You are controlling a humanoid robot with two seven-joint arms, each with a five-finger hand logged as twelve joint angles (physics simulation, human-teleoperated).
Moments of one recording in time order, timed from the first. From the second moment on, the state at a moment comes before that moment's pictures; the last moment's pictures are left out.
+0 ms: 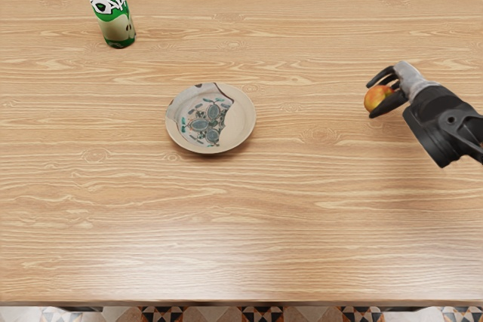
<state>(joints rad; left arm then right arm) 0.01 0.00 0.24 -0.13 0.01 -0.08 -0.01 1.02 -0.62 0.24 1.34 -0.85 -0.48 -0.61</state>
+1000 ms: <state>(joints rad) 0.01 0.00 0.24 -0.13 0.01 -0.08 -0.01 1.13 -0.27 0.25 1.32 -0.84 -0.48 -0.61</state>
